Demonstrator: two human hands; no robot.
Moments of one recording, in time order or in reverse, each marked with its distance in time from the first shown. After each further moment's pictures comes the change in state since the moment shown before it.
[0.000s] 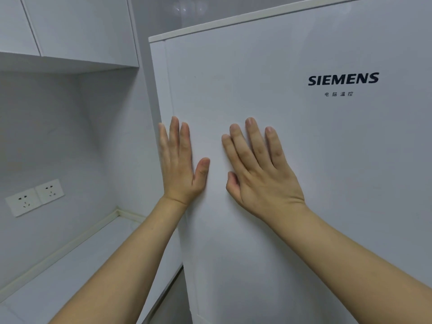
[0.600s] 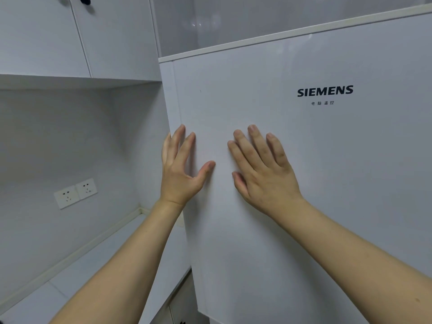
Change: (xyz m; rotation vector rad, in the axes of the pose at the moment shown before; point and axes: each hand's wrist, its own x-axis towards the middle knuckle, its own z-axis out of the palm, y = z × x) left_hand -0.007 0.021 -0.084 -0.112 -0.009 -0.050; right_hand -0.005 0.004 -0.042 0.152 0.020 0.026
